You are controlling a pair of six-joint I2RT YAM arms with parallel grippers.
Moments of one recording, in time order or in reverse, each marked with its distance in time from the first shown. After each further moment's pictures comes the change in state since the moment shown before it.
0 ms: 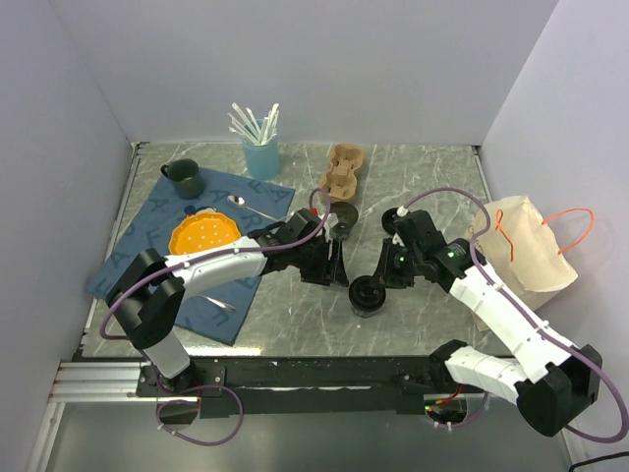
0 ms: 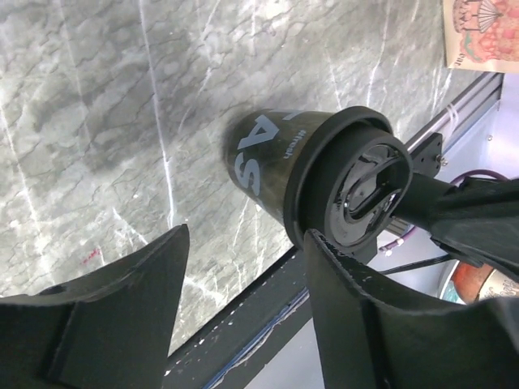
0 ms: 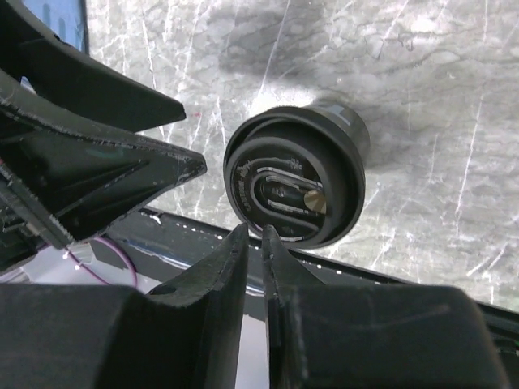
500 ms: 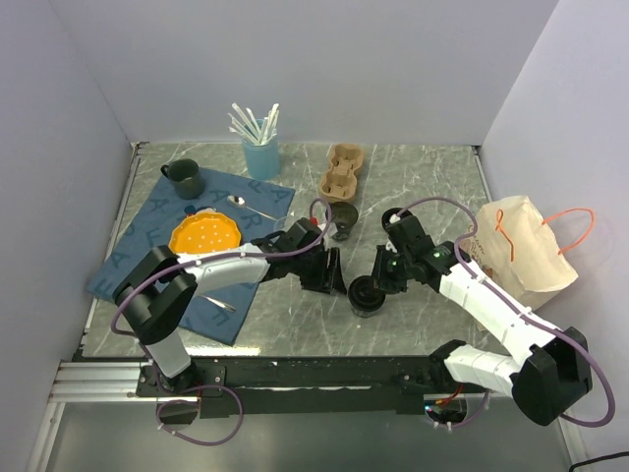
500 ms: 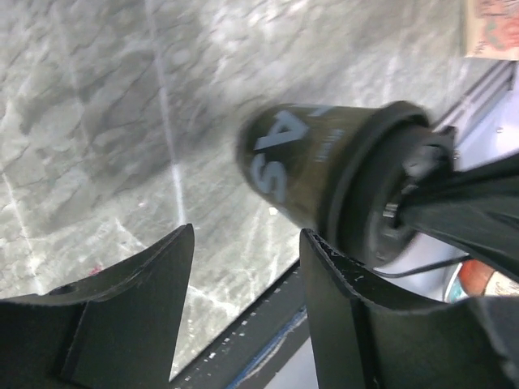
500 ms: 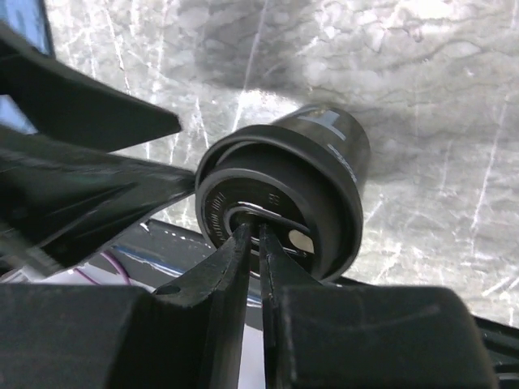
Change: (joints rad) left arm 0.001 0.032 -0.080 0.117 0.035 -0.006; right arm 0.000 0.068 -0.099 0.106 -0.027 0.019
